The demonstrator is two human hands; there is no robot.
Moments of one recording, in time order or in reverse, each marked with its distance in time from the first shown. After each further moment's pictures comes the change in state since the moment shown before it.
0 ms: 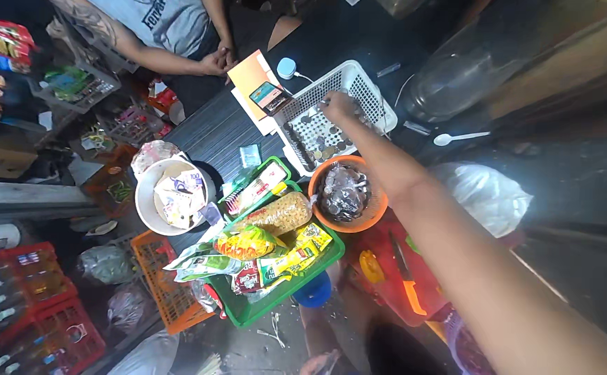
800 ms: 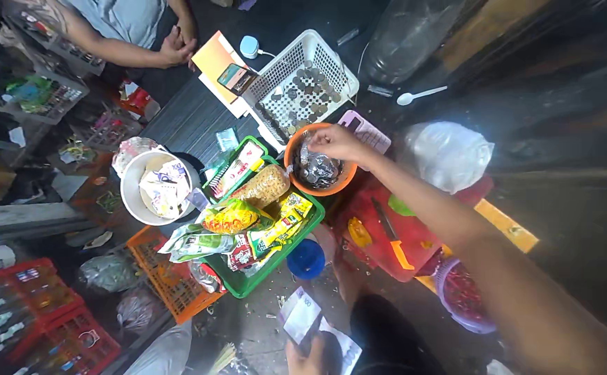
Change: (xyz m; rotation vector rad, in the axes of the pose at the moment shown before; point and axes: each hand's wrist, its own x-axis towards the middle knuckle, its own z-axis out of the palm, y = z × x) left_hand -0.020 0.034 -0.003 0.154 0.067 -0.229; right_hand -0.221 0.057 -0.031 0.329 -0.224 -0.260
